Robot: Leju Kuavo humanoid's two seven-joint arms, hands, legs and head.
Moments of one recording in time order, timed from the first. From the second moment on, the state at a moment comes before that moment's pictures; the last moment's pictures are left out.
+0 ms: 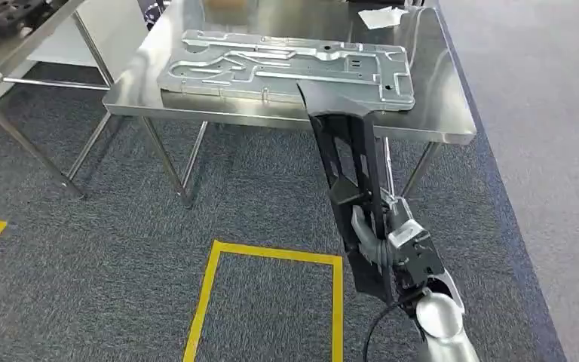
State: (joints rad) left arm -0.04 -0.24 1.24 -0.23 -0.73 0.14 -0.25; right arm -0.20 0.09 0.22 -1.66 0.24 0.02 -0.27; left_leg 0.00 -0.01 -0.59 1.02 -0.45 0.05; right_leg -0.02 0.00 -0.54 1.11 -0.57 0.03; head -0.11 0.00
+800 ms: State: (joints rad) left arm -0.03 -0.24 1.24 -0.22 -0.75 0.20 -0.24; right arm -0.37 0.14 0.31 -1.63 0.30 0.00 -0.22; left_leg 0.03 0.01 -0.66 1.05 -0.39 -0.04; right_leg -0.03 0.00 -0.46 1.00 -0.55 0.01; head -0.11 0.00
